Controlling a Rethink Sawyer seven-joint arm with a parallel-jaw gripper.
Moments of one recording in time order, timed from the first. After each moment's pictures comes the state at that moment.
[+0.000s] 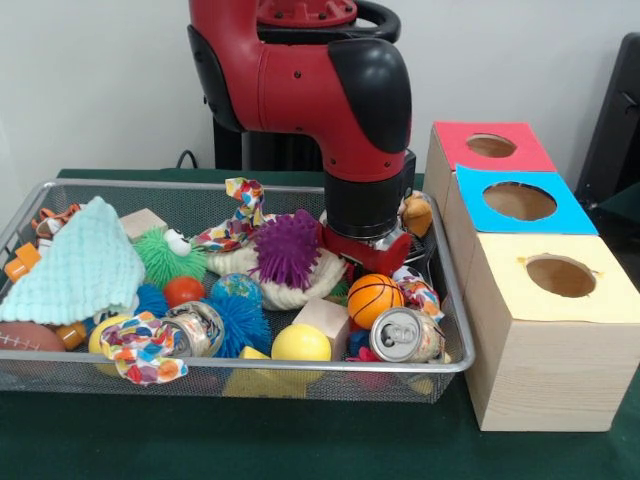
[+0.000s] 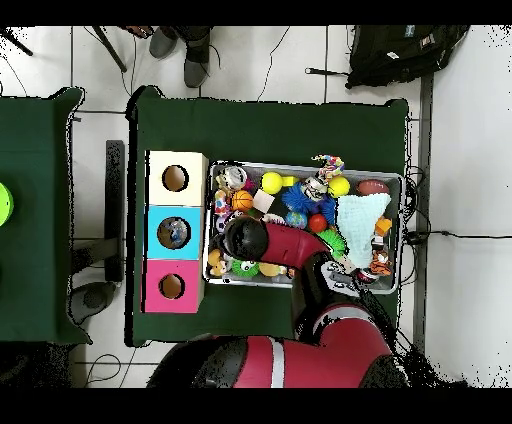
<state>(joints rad) -0.27 -0.38 0.07 1.69 -0.01 0.25 2.27</state>
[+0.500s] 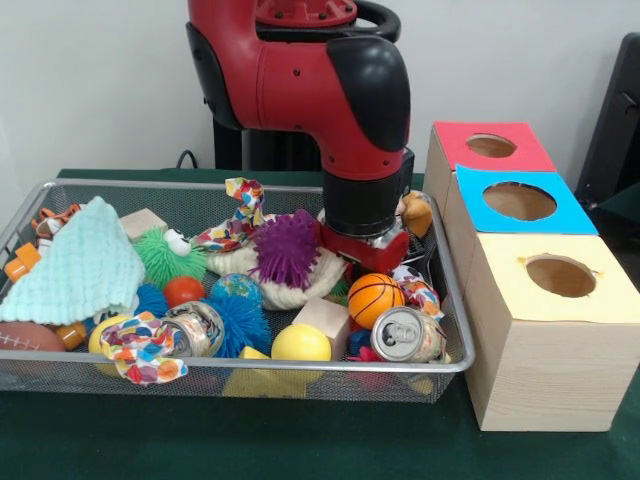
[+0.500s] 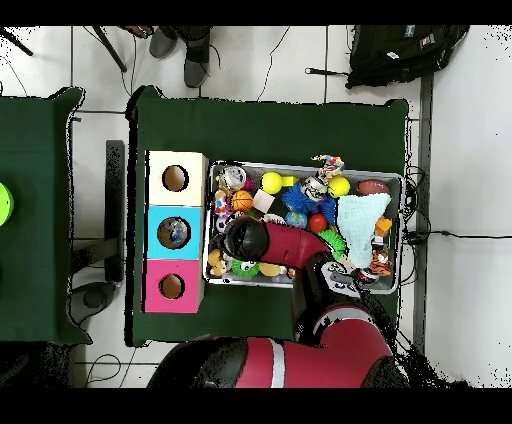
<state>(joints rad) -0.27 -0.39 0.07 1.69 -0.03 0.26 2.27</state>
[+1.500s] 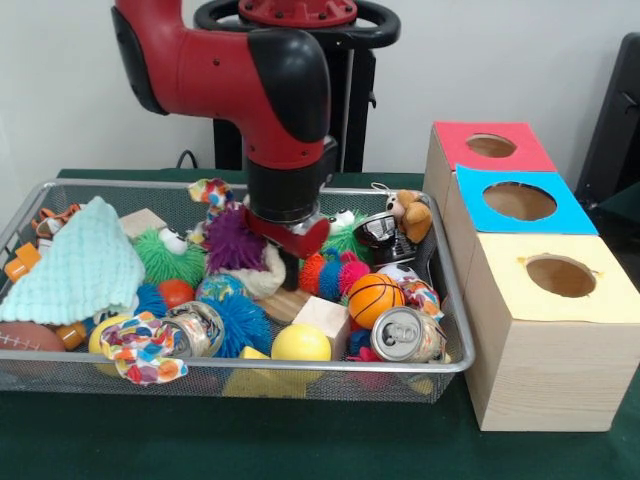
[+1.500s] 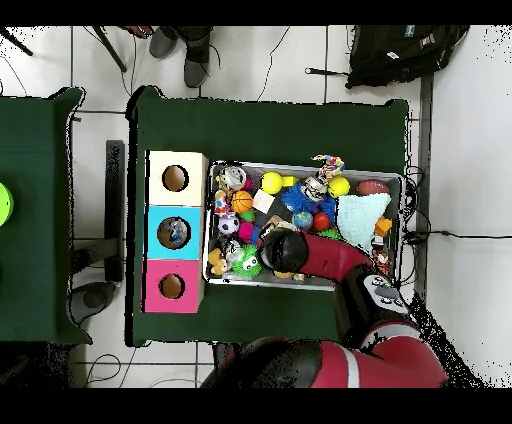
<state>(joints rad) -0.42 -0.40 0.05 1.70 -0.19 0.31 2.27</state>
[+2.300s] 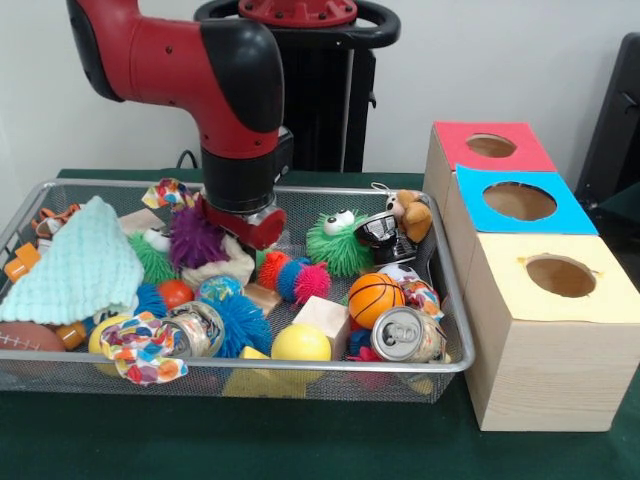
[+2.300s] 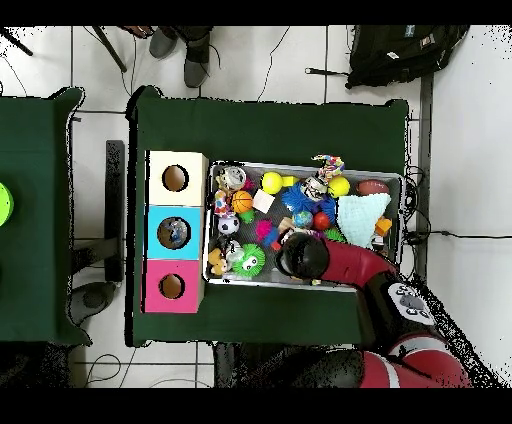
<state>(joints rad) -0.49 -0.42 0.05 1.70 -0.28 0.32 2.27</state>
